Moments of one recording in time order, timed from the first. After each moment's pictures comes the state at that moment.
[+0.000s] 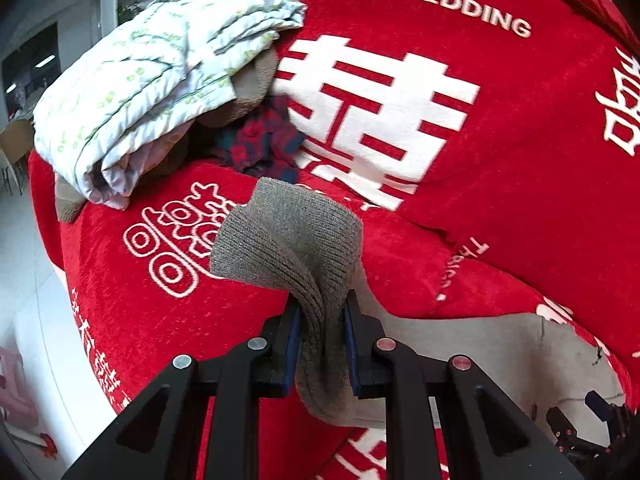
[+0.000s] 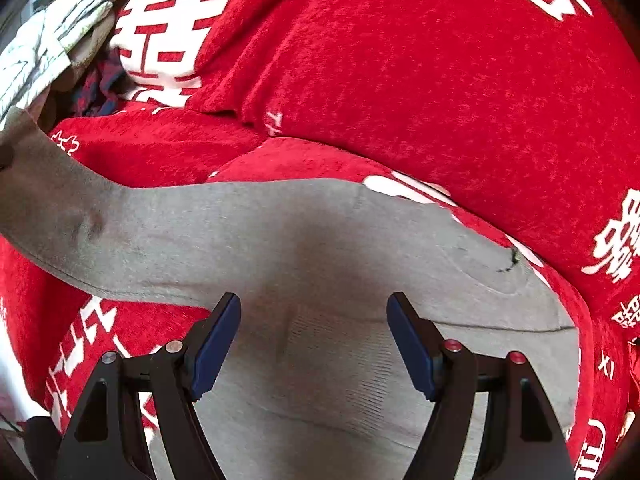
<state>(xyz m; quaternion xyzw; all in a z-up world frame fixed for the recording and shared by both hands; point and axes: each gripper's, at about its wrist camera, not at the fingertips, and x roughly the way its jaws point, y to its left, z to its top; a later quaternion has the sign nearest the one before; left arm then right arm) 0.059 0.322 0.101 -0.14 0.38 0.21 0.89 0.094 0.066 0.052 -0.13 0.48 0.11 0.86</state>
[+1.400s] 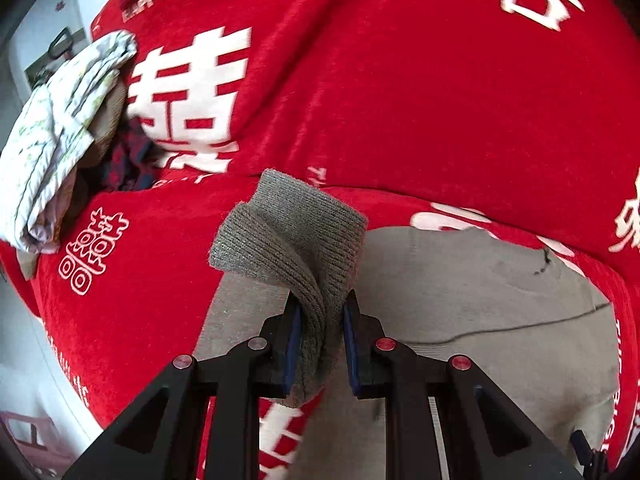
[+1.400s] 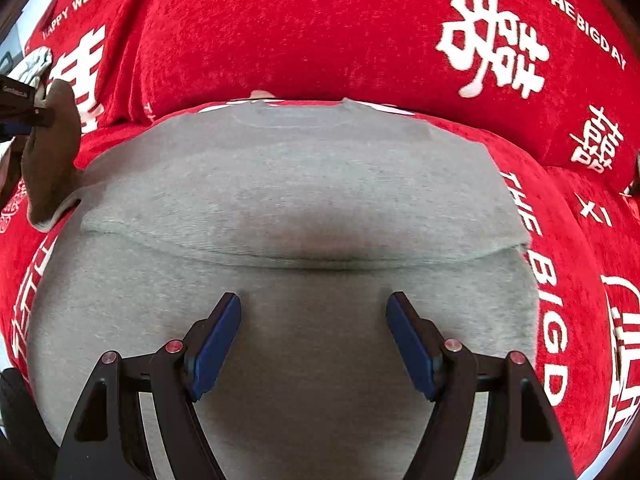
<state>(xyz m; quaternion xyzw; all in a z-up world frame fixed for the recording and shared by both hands) 0.106 0.090 0.097 -0.01 0.45 0.11 0.88 -0.009 -0.153 0.009 0.01 0.48 0.02 0.88</state>
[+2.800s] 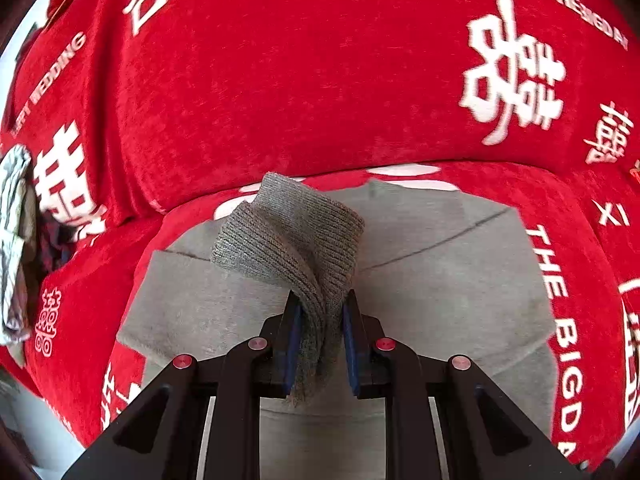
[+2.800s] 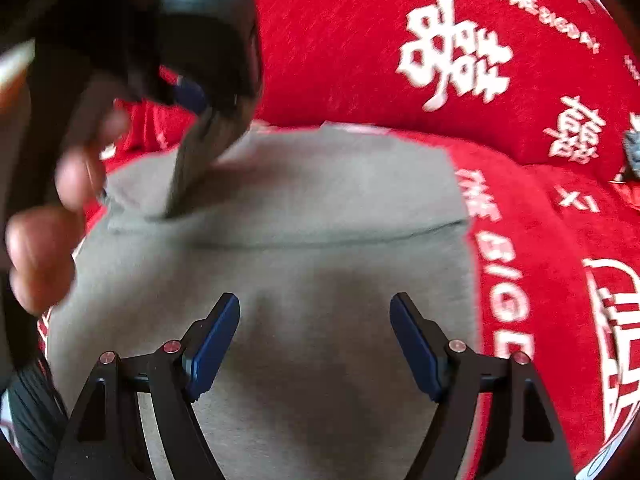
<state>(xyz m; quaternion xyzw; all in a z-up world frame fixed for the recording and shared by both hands) 0.091 -0.133 0.083 0.12 0.47 -0.02 0.87 -0.059 -0.195 0.045 0.04 0.43 0.03 0.90</state>
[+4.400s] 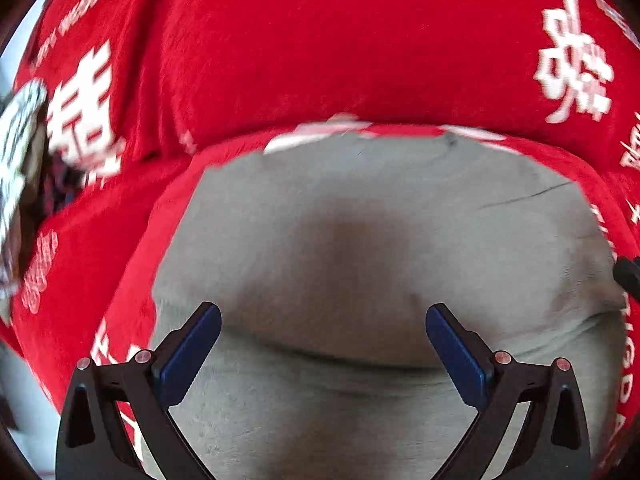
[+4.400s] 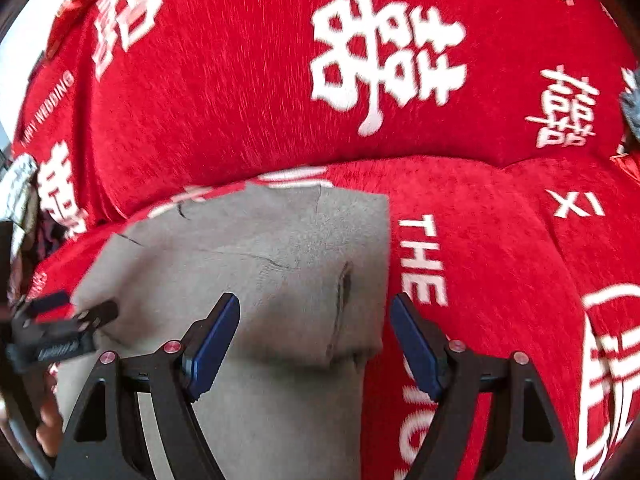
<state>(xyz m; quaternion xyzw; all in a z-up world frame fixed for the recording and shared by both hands) 0.087 -0.040 0.029 0.06 0.50 0.02 0.86 0.038 -0.298 0.043 0.12 0.44 0.02 0.89</state>
